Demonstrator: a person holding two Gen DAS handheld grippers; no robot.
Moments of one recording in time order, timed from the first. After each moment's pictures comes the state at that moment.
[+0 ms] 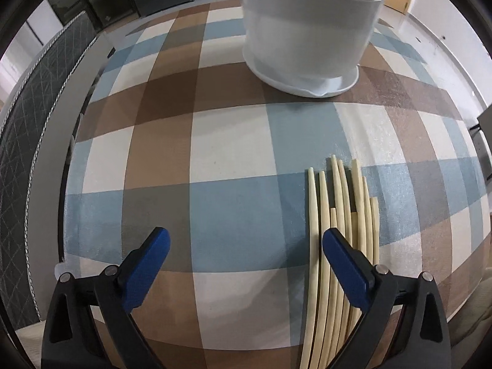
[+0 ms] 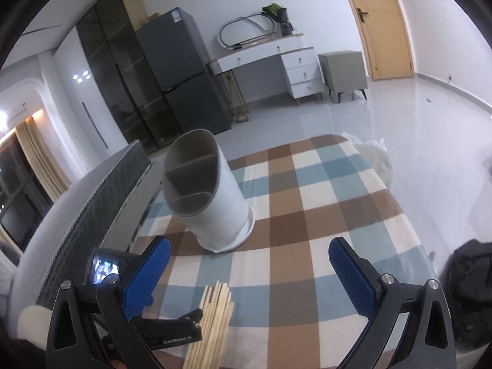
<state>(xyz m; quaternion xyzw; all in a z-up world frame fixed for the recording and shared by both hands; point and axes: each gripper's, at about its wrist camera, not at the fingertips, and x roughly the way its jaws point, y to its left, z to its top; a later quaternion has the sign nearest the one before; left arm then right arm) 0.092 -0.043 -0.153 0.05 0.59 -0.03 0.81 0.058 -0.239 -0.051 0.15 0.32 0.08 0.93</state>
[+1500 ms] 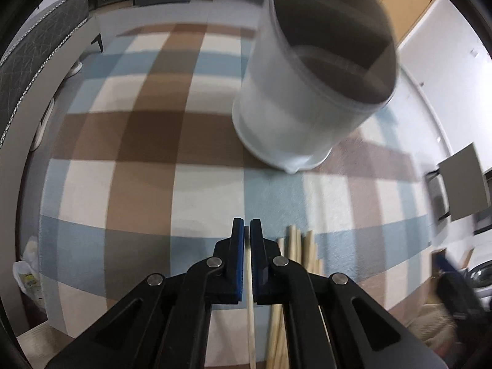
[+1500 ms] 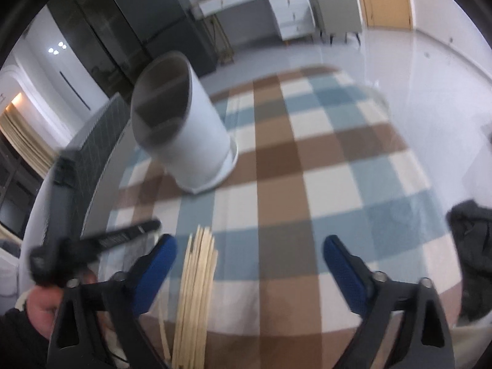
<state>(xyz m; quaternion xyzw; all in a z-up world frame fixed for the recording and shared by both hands) 0.110 -0.061 -0.100 -0.09 0.56 -0.10 0.82 0.077 -0.225 -0.109 0.14 0.48 0.08 0.86</state>
